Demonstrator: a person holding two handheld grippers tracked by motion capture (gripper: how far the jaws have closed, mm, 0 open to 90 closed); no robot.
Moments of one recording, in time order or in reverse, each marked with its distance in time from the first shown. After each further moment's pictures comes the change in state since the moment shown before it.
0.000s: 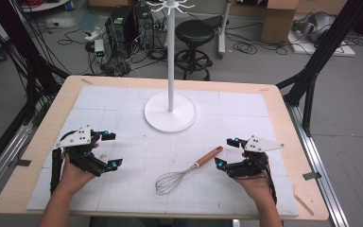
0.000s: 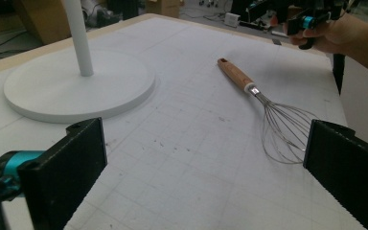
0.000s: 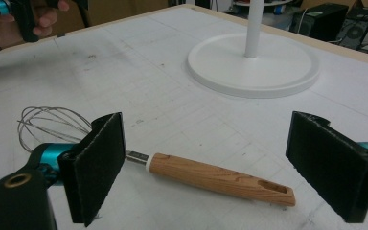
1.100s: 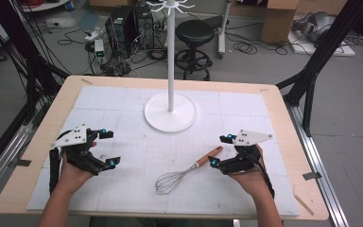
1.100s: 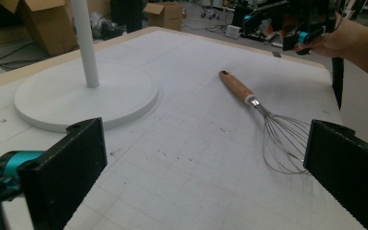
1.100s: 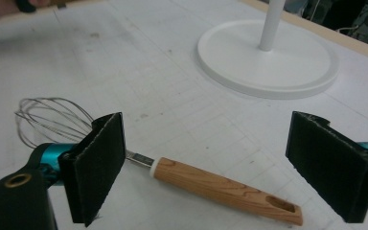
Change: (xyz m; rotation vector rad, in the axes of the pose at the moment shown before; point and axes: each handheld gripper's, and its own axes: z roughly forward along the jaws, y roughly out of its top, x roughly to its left) left arm 0.000 0.002 -0.006 -0.031 0.009 0.002; right arm 0.005 0.026 0.020 0.131 0.020 -0.082
